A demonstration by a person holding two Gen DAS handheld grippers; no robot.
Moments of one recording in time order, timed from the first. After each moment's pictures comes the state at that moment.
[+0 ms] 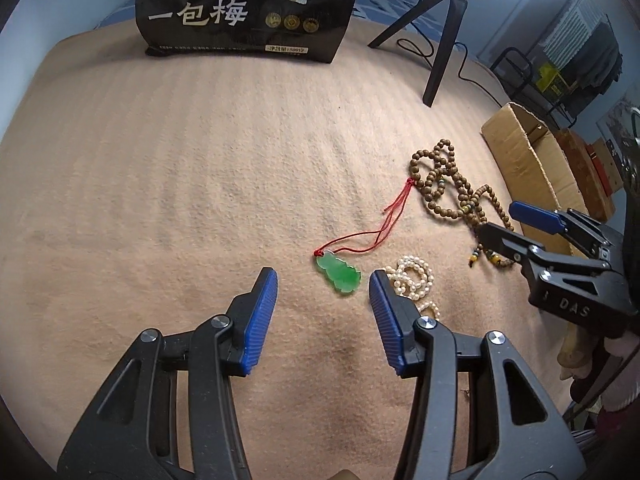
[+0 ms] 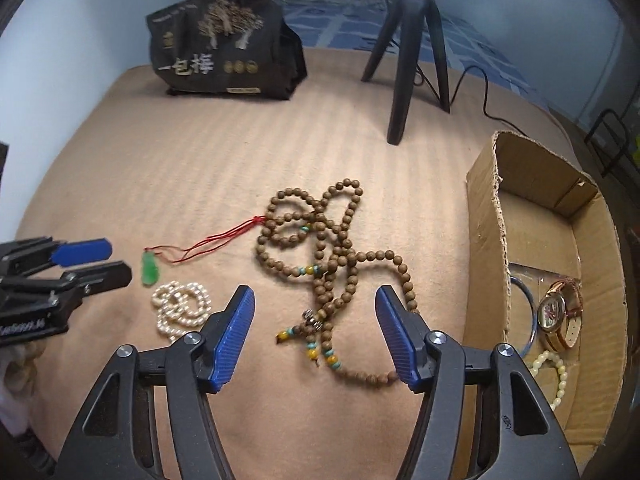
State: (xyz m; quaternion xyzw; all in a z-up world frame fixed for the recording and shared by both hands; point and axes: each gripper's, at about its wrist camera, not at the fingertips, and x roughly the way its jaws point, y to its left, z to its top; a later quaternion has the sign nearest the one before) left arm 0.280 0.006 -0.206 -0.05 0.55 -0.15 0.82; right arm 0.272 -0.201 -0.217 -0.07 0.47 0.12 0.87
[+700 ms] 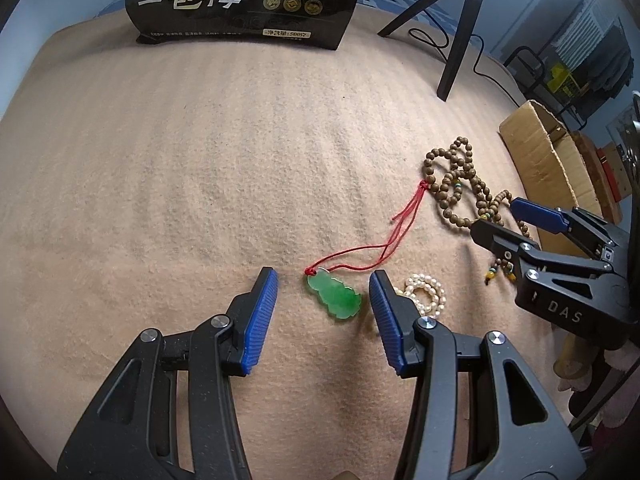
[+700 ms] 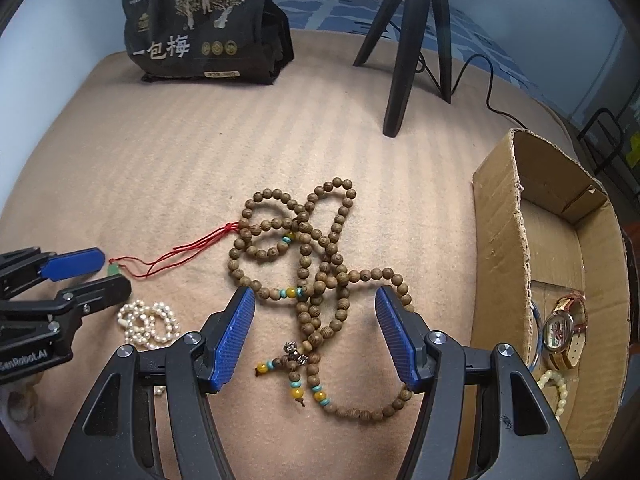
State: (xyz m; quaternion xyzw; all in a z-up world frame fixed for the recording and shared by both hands) left arm 0.294 -0.010 -0.225 -0.05 0.56 -0.13 0.82; right arm 0.298 -0.192 -0.234 -0.09 0.48 0.10 0.87
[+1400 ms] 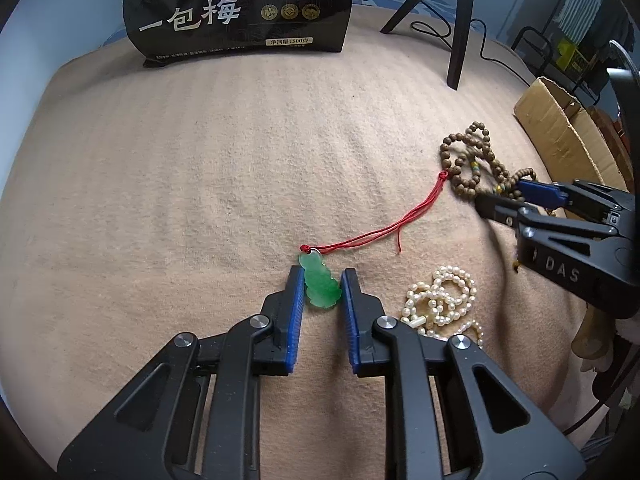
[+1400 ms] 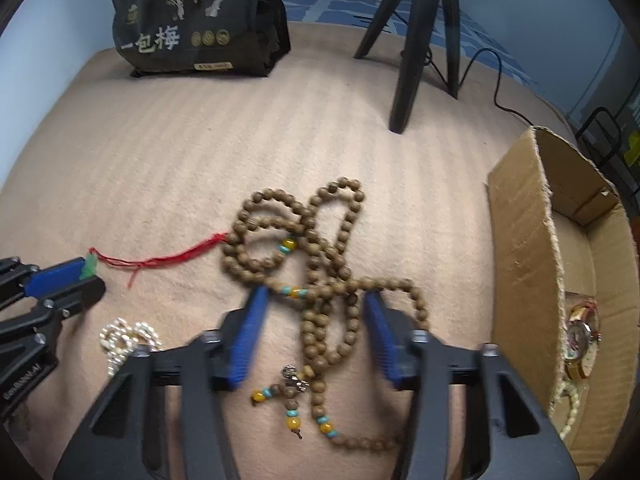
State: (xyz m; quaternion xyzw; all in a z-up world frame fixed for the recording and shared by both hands) left arm 0.290 -0.009 -0.230 0.01 0.54 -0.11 0.83; right arm 0.314 -0.182 -0.247 -0.09 0.48 0.10 0.87
